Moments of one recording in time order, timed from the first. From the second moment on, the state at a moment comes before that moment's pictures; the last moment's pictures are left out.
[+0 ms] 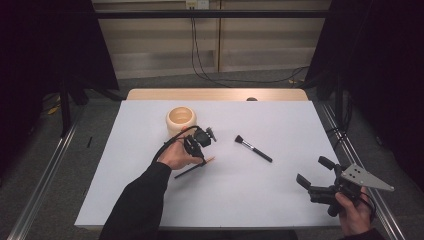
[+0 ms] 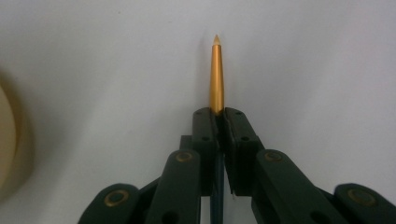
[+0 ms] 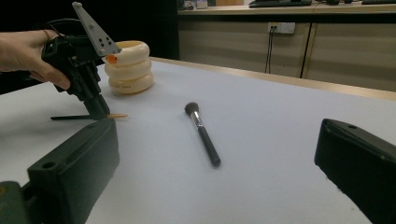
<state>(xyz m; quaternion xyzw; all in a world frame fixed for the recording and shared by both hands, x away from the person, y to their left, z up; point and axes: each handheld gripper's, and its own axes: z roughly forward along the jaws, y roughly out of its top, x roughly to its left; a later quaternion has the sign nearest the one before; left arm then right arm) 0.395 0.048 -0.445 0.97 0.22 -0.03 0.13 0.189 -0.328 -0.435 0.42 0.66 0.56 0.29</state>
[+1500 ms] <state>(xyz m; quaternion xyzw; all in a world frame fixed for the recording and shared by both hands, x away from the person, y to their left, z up) 0.376 0.095 -0.405 0.89 0.27 -0.01 0.36 0.189 -0.329 -0.435 0.43 0.65 0.56 0.29</state>
